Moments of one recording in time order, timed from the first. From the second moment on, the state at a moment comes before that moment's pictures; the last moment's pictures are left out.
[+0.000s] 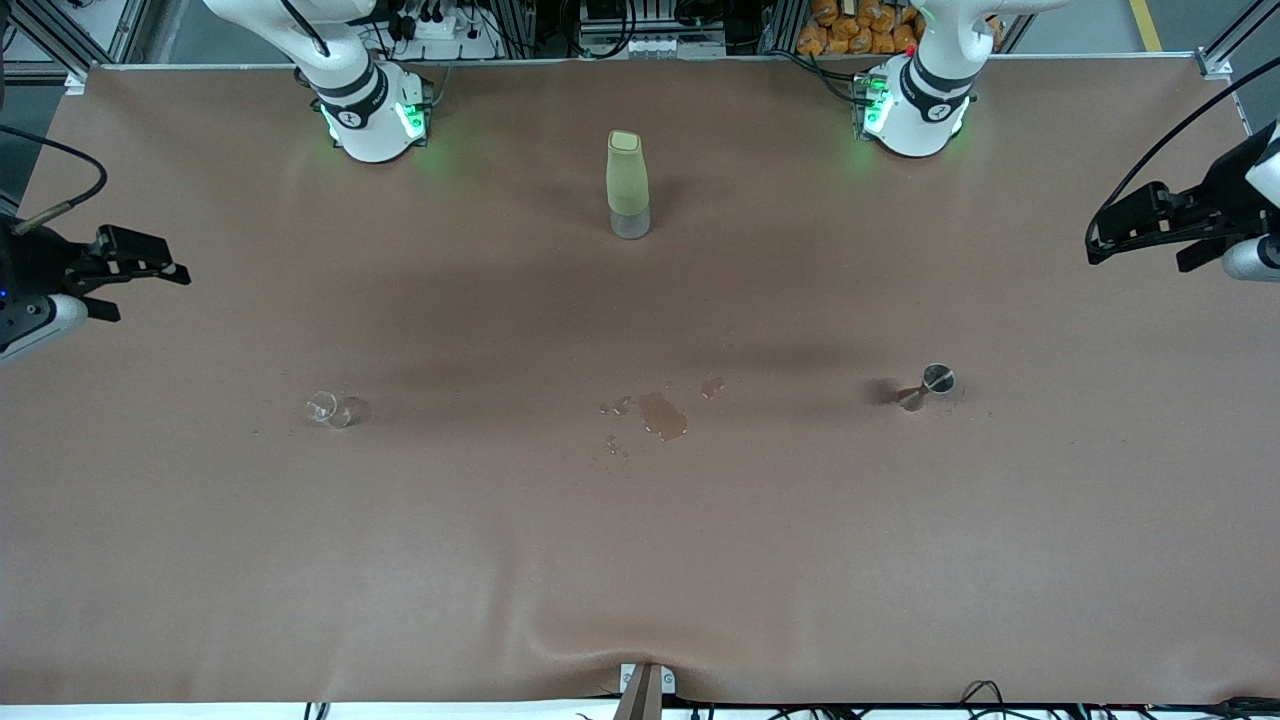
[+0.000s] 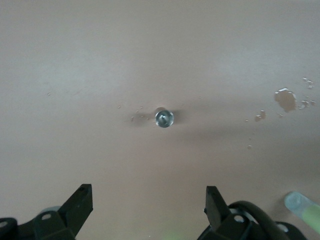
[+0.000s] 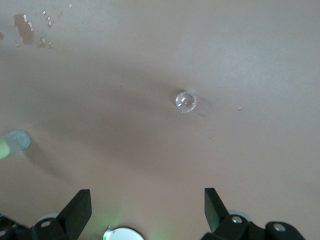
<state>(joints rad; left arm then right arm) -0.01 0.02 -0.03 -1.49 -0.06 1.50 -0.02 0.02 0.20 -0.11 -1.39 0.15 1.40 -0.47</state>
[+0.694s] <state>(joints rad) -0.03 -0.10 -0.05 -1.63 0.00 1.56 -0.06 0.04 0.17 -0.10 -1.39 0.10 1.45 -0.21</state>
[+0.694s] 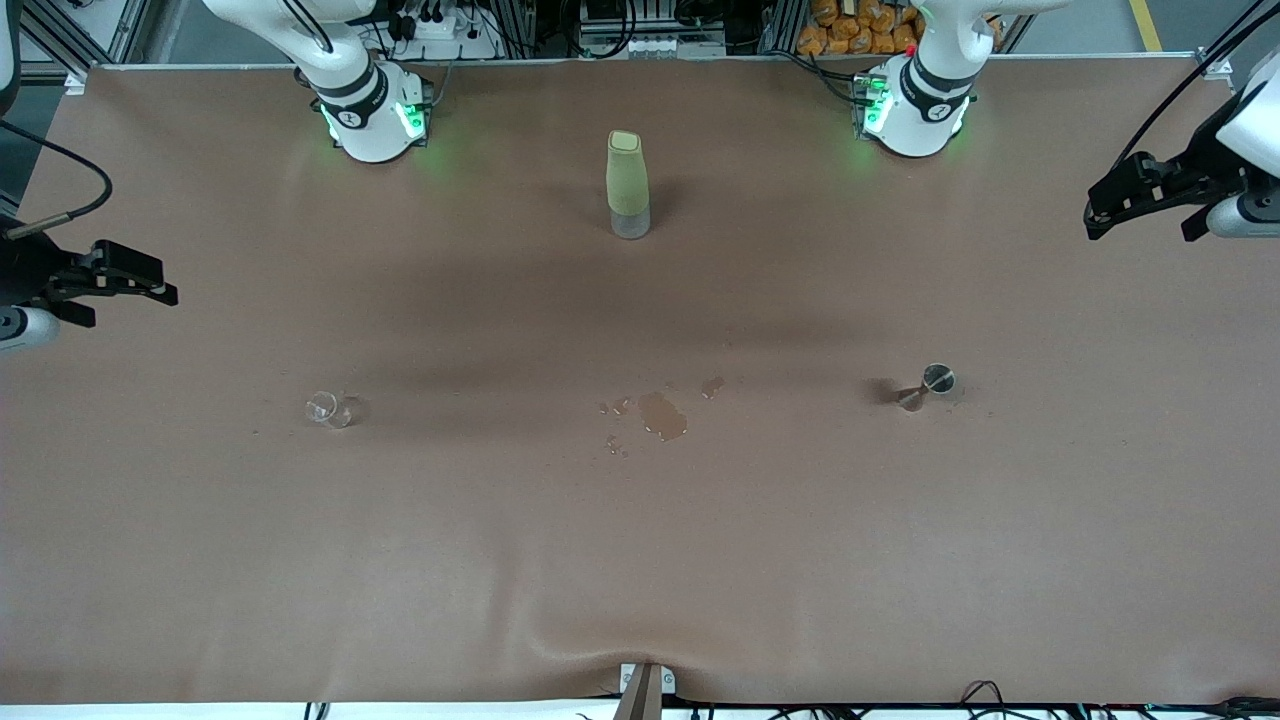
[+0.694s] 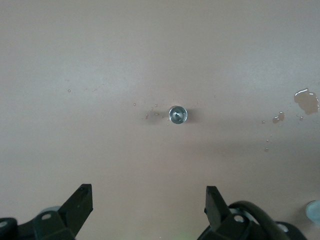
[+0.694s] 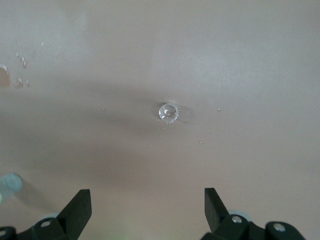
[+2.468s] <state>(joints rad) -0.03 -0.09 -0.10 -1.64 -0.02 1.57 -0.13 -0.06 0.07 0.02 -1.49 0.04 1.46 -0.01</state>
